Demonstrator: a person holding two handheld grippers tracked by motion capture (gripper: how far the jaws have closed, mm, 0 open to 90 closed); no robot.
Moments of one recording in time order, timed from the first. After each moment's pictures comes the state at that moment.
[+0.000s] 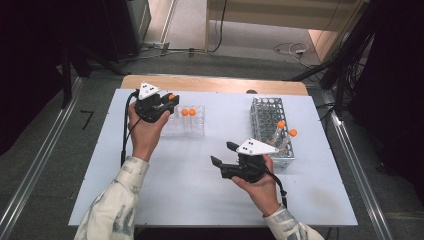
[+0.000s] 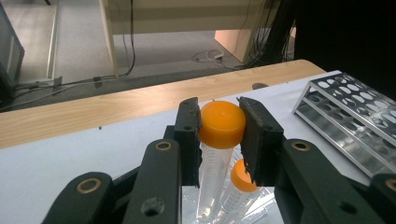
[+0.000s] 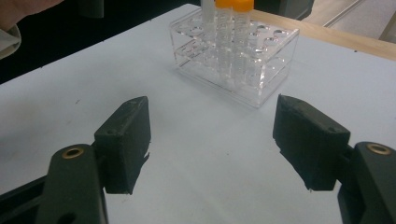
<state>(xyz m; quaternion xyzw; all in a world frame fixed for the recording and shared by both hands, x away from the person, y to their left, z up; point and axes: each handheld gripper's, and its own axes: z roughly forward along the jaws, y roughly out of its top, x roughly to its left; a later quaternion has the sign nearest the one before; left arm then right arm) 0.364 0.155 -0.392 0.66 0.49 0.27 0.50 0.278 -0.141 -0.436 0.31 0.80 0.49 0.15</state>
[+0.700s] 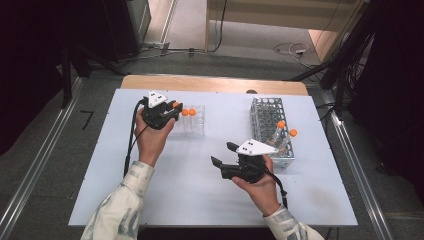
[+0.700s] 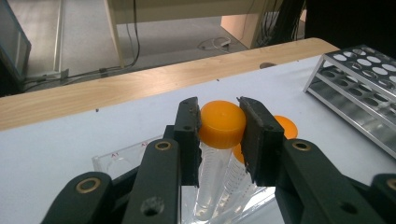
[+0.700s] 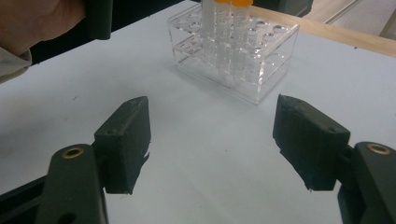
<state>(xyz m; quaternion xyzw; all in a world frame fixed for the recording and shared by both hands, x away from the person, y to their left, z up) 0.364 0.144 -0.418 0.68 0.49 0.28 0.47 0.278 -0.142 -0.439 0.31 0.80 0.49 0.15</state>
